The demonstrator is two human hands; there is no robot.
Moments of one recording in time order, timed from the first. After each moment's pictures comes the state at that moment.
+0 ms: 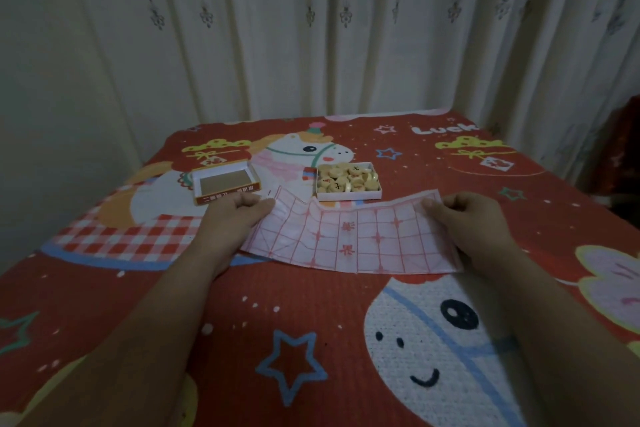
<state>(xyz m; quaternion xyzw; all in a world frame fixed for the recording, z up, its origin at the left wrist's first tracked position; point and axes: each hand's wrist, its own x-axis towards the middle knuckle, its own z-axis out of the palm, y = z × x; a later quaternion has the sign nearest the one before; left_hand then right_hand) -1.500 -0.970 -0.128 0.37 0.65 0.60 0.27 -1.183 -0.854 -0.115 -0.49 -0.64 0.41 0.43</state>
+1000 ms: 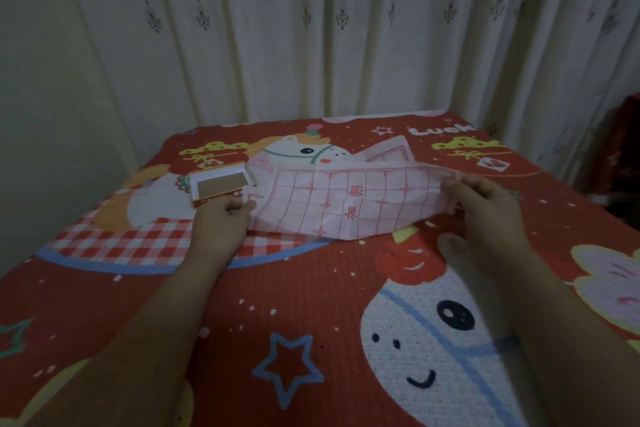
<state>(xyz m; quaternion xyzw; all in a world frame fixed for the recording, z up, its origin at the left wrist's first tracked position) -1.497 -0.970 -0.129 0.37 0.75 0.54 0.10 -1.183 -0.860 -0.106 -0.37 -0.43 0.58 0.59</state>
